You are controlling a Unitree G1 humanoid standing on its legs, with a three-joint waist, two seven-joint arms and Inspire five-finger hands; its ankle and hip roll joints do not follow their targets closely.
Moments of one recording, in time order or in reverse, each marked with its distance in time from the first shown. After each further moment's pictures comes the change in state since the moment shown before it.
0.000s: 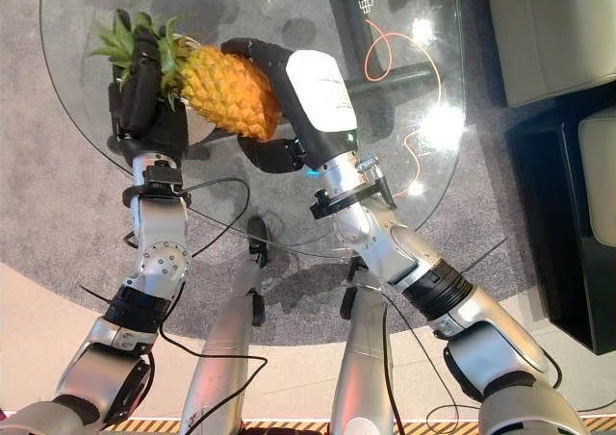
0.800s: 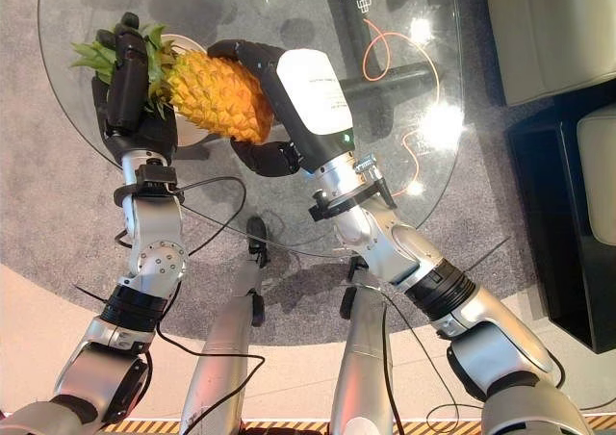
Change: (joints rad) left arm 0.001 0.012 0.007 0.000 0.076 -0.019 0.007; right arm -0.003 -0.007 0.000 -0.007 -0.013 -0.022 -0.004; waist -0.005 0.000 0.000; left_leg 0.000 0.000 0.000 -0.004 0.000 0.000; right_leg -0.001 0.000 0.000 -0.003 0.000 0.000
